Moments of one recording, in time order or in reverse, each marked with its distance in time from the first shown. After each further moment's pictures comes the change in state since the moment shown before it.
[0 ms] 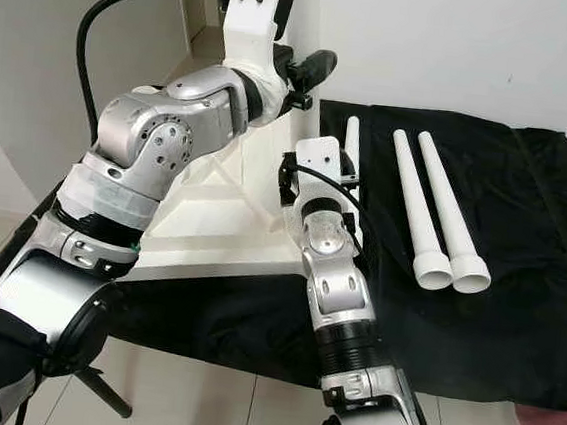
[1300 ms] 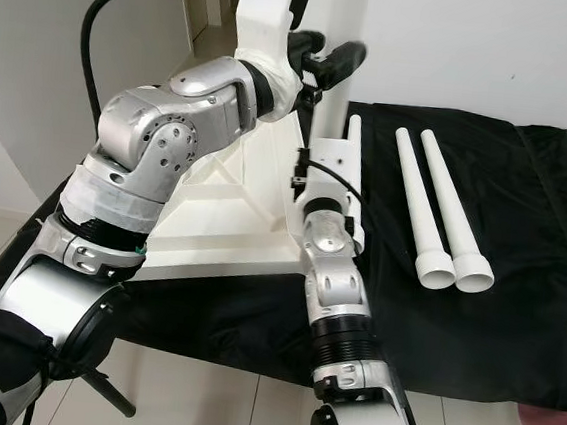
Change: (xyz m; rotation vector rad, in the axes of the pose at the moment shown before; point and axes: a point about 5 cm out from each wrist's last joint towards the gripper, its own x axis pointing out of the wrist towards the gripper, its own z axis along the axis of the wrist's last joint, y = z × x) left arm -0.005 -0.015 0.014 0.012 -0.067 -0.090; right arm 0.005 -0.009 -0.005 0.186 0.008 -0.077
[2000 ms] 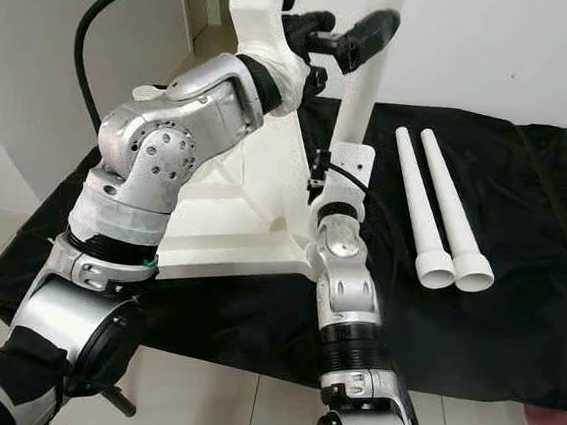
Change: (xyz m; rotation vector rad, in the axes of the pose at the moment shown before) left arm -0.010 -0.013 0.014 -0.181 -0.164 -0.093; right arm -0.004 -0.019 -0.004 0.020 0.022 -0.065
